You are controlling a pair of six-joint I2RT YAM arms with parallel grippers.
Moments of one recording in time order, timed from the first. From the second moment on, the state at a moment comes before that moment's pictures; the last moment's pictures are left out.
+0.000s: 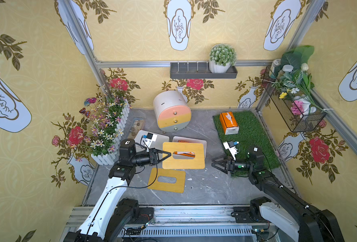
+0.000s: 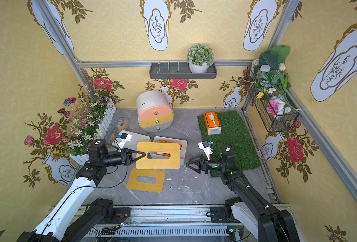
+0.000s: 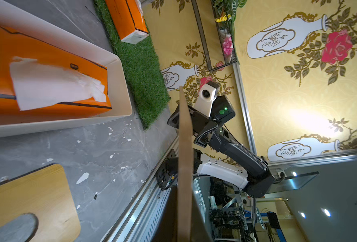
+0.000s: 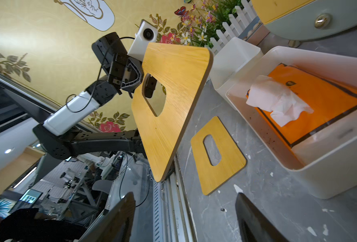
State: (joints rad) left arm -0.17 0.86 0.57 -0.07 1.17 -0.90; right arm 0.14 0.95 0.33 0.36 -1.19 0.51
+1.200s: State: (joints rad) left arm -0.23 0.89 0.53 0.15 1.28 -1.02; right arm 0.33 1.02 0.30 0.92 -1.10 1.19
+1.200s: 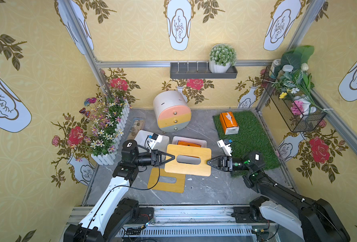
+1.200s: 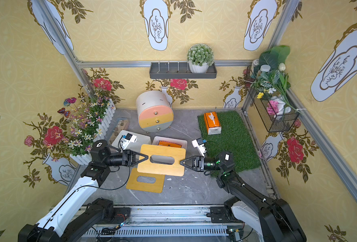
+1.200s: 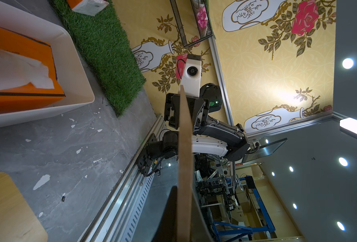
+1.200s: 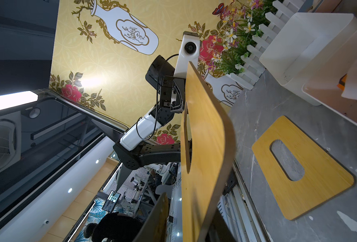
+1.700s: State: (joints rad) left arm -0.27 0.97 0.53 0.17 1.26 -0.97; right arm 0.32 1.06 0.27 0.98 -1.09 1.27
